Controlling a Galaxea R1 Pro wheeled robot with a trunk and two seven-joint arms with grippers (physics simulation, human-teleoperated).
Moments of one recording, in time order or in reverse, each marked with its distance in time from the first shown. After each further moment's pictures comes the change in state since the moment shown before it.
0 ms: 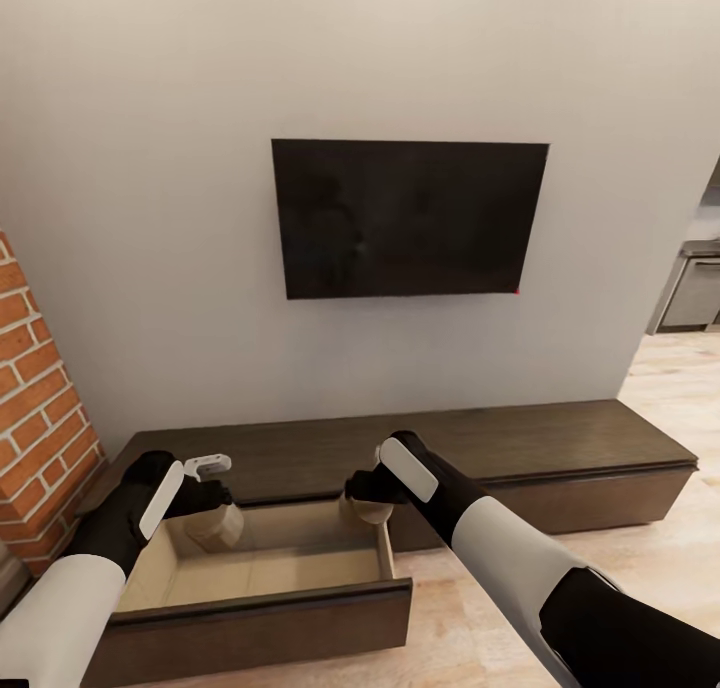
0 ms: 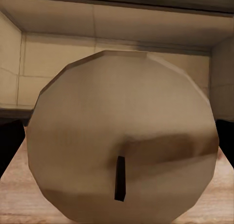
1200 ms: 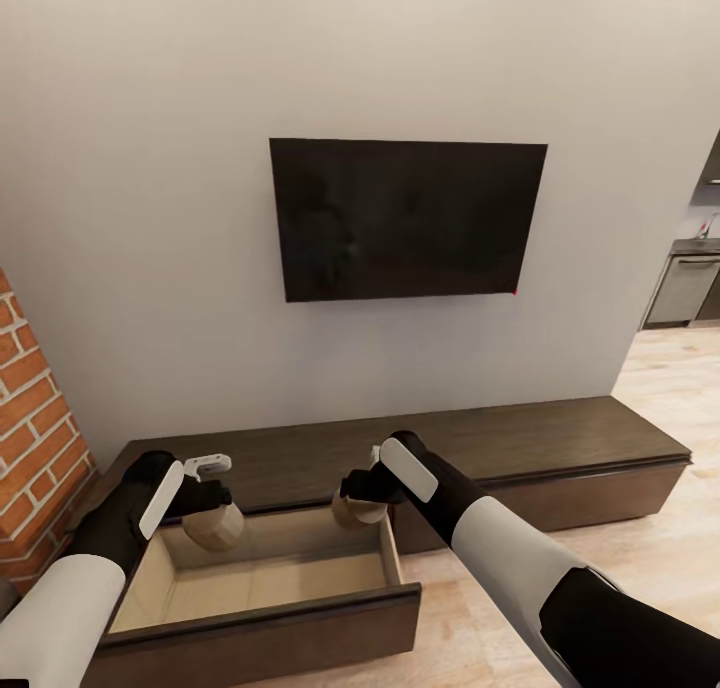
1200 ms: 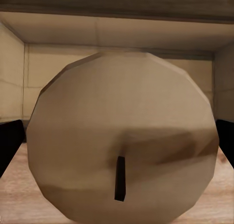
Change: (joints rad) left arm 0.000 0.000 0.001 -0.001 -0.001 0.000 0.001; right arm 0.000 0.000 0.001 0.000 -0.001 -0.001 0.052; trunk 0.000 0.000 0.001
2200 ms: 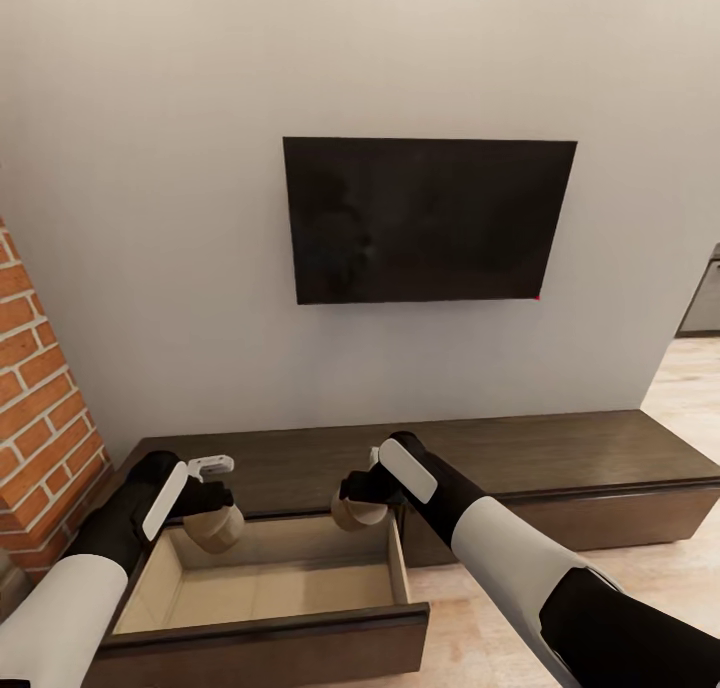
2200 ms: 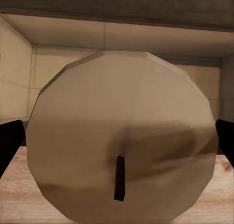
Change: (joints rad) left arm 0.000 -0.002 -0.026 0.001 0.000 0.001 0.004; right arm 0.000 0.000 0.012 0.000 -0.001 0.008 0.002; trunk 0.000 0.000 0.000
